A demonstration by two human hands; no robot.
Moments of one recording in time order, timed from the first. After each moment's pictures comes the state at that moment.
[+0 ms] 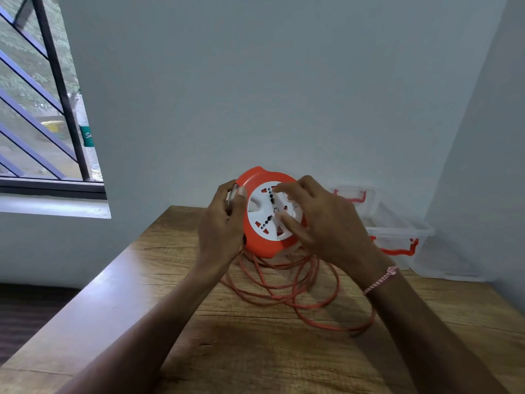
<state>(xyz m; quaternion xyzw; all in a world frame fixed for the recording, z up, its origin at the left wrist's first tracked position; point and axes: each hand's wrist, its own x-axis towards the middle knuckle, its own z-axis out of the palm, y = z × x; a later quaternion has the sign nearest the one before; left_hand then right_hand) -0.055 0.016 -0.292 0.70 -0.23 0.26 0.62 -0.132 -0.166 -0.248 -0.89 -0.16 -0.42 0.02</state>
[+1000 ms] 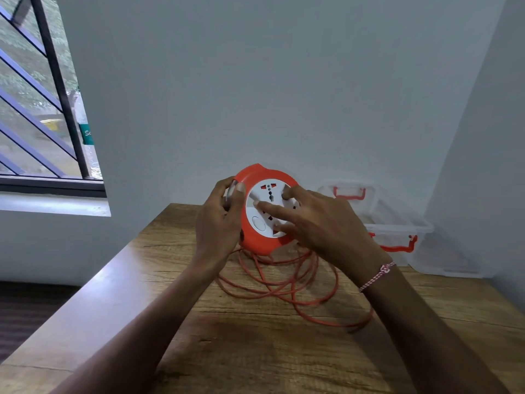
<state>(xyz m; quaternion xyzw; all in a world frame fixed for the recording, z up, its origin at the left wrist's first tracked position) -0.053 0.019 -0.289 0.72 -0.21 0.25 0.61 -0.132 -0.170 -0.252 -0.90 -0.19 -0.36 -0.16</state>
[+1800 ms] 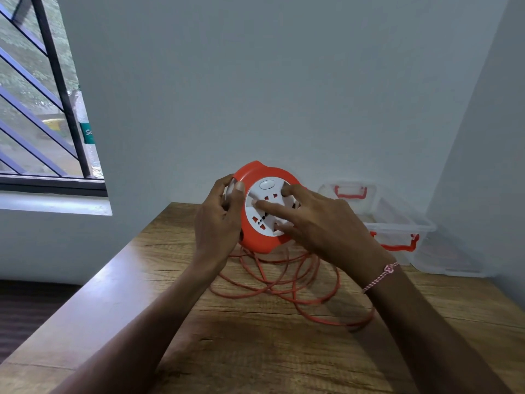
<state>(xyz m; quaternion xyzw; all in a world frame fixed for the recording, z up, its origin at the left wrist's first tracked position) -0.055 0.021 -0.289 0.71 -0.22 0.28 0.61 -0.130 -0.169 -0.255 -0.90 -0.19 -0.37 -0.13</state>
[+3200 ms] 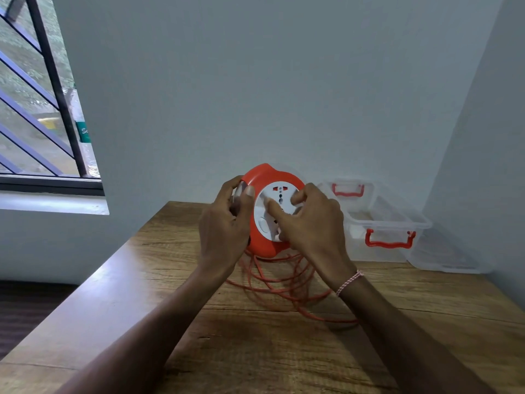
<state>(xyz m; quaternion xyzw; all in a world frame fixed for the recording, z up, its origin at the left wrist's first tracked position) -0.069 0.011 -0.294 0.73 -0.23 0.32 0.57 -0.125 -0.134 -0.268 -0.85 0.07 -0.43 0.30</state>
